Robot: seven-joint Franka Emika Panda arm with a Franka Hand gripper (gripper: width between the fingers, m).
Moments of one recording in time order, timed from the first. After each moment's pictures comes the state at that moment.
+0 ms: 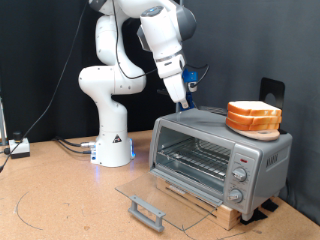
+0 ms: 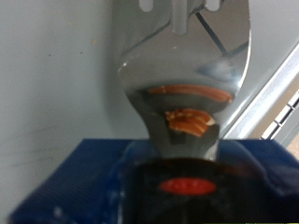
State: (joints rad) arm -0.15 -0.76 0.37 -2.75 0.73 2.08 -0.47
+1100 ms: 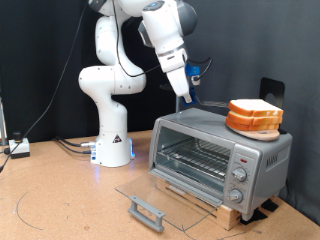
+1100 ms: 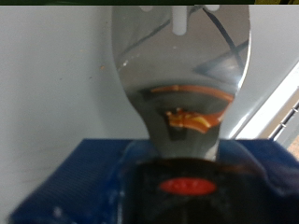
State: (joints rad) arm -0.15 -0.77 0.38 -2.73 0.73 2.08 -0.45
